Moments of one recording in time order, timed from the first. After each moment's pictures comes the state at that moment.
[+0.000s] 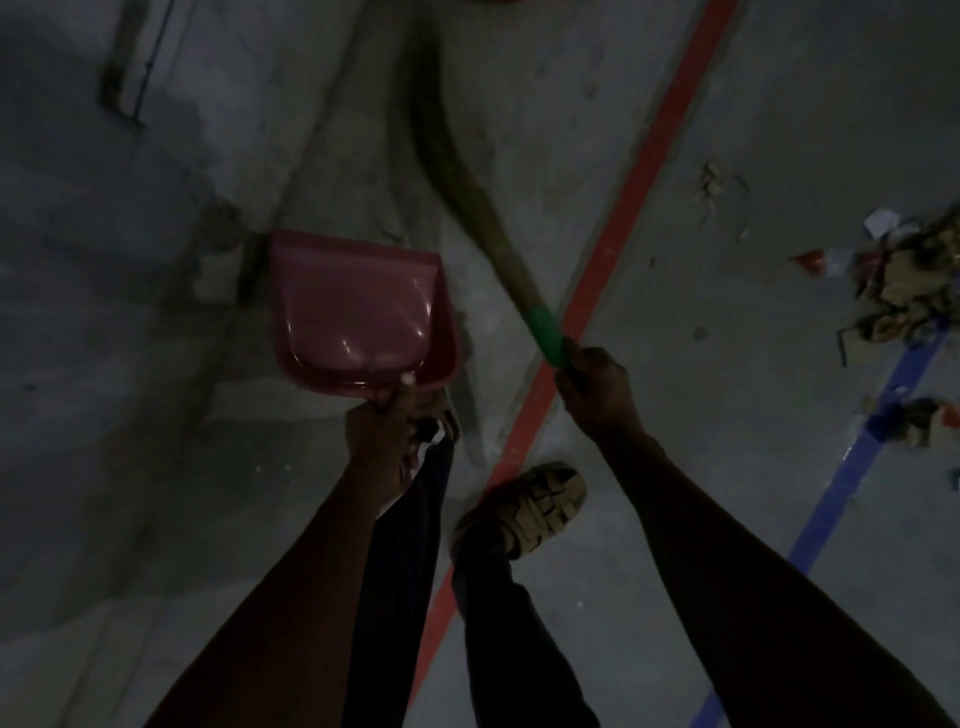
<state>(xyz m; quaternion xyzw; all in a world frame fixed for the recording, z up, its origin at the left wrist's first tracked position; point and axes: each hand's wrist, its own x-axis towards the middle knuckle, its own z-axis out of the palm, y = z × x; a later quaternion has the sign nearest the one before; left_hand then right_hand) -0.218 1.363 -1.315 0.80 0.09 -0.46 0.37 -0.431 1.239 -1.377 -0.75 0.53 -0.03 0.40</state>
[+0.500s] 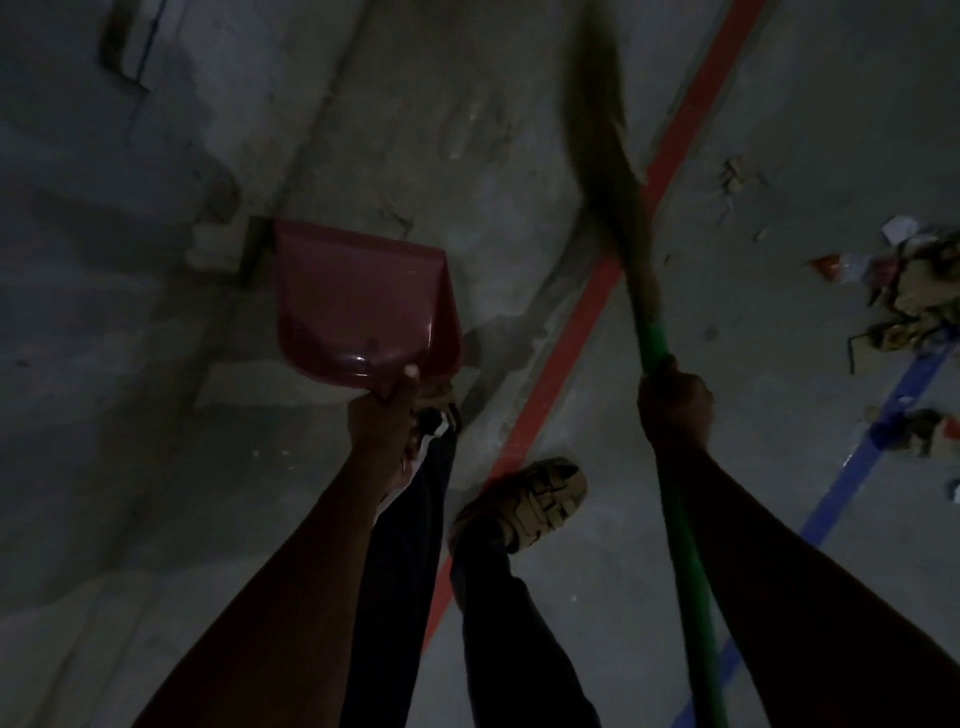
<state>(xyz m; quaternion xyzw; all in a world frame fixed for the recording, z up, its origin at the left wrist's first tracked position) -0.201 1.373 -1.332 0.80 0.12 -0.45 0.37 -0.486 1.227 -1.392 -0.61 0.73 0.12 0.27</state>
